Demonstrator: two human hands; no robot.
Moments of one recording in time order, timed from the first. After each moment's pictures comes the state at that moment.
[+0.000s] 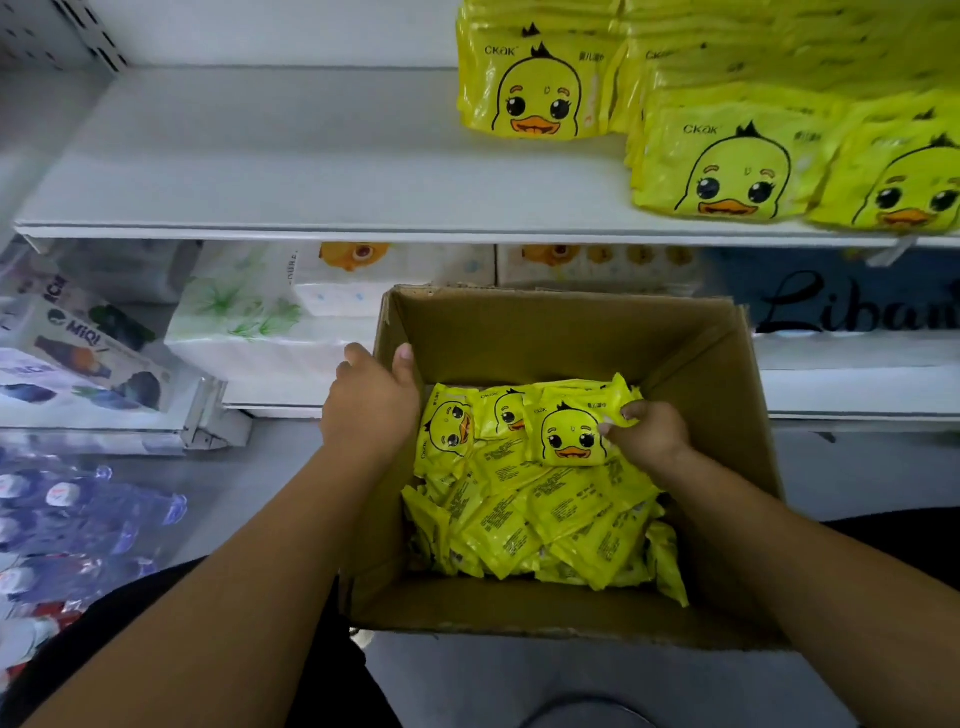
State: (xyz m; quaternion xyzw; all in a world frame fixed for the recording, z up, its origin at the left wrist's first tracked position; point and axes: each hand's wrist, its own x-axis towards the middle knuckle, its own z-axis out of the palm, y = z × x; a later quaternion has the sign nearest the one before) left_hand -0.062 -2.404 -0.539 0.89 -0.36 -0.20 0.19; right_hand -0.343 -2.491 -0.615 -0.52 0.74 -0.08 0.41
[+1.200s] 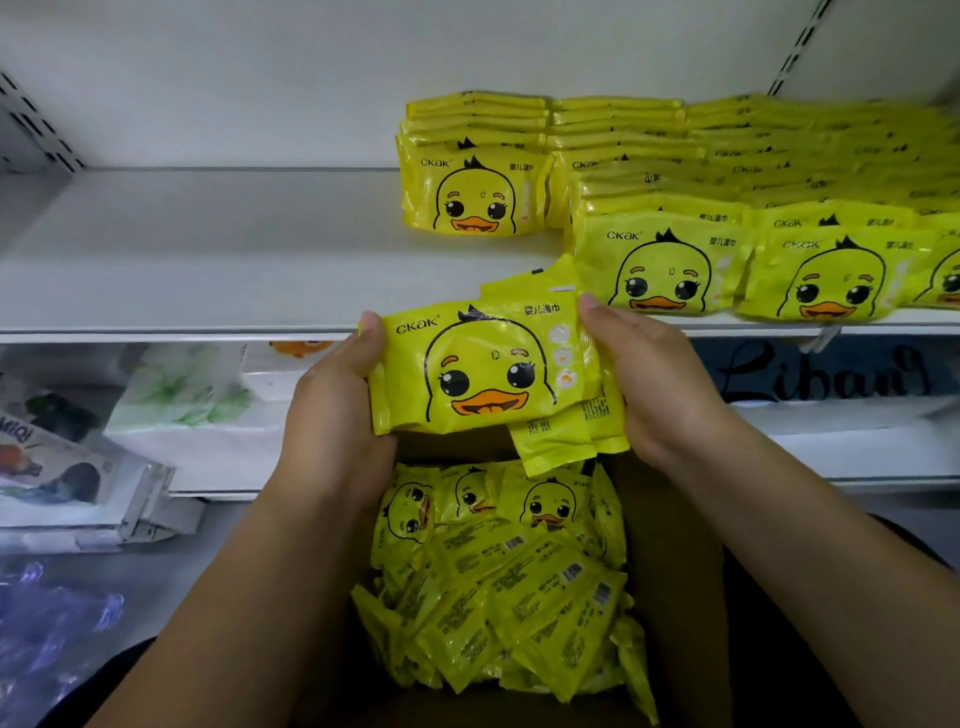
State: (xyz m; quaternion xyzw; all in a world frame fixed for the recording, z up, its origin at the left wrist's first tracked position) left_hand -0.118 -2.459 -0.421 0.52 -0.21 -0.55 0.62; right_hand -0.309 -2.554 -0.432 -0.41 0.50 -0.39 0.65
